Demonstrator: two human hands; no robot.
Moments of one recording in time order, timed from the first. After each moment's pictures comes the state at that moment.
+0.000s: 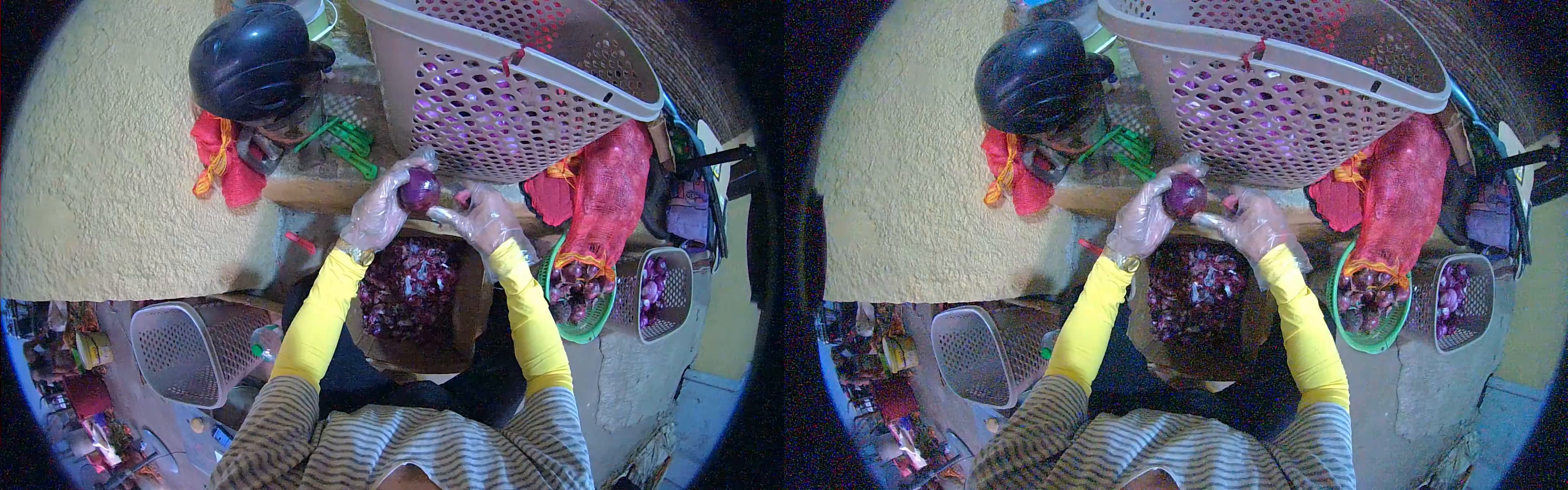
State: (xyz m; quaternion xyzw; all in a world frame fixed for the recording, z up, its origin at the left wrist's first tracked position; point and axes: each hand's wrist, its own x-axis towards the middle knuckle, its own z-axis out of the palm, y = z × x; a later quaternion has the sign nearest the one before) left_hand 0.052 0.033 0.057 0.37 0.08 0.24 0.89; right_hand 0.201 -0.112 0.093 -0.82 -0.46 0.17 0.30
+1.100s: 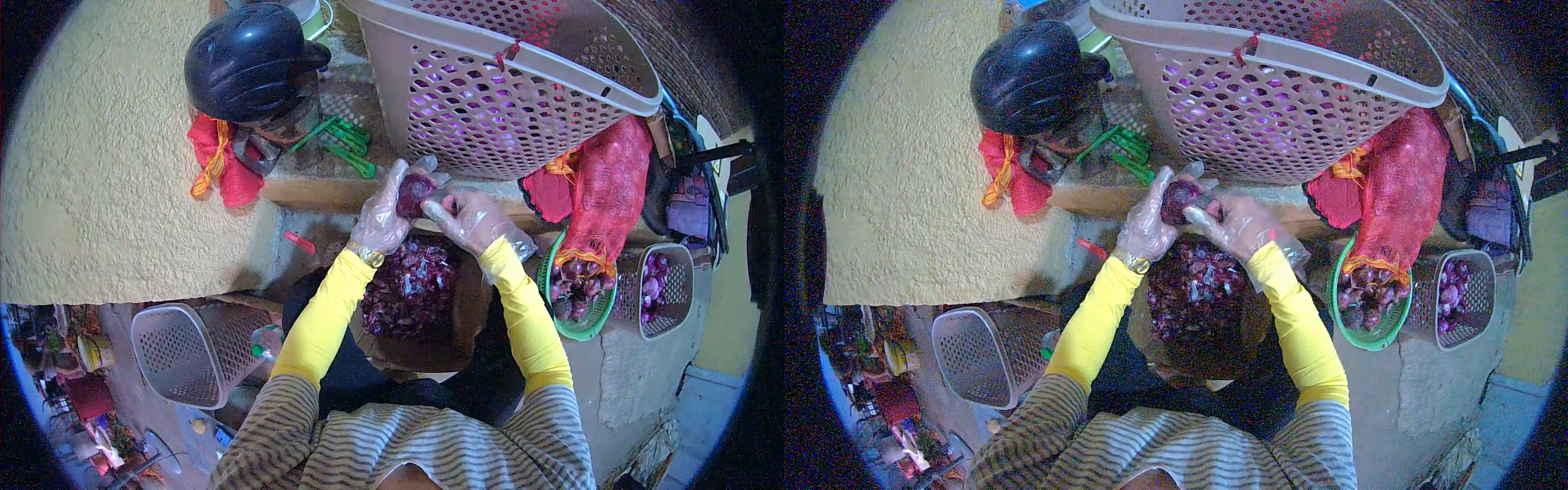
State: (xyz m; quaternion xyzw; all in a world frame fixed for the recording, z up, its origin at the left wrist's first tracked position) left_hand 0.058 0.020 0.044 0.27 0.16 0.20 0.93; right_hand 0.190 -0.107 0.110 -0.81 -0.49 0.23 0.22
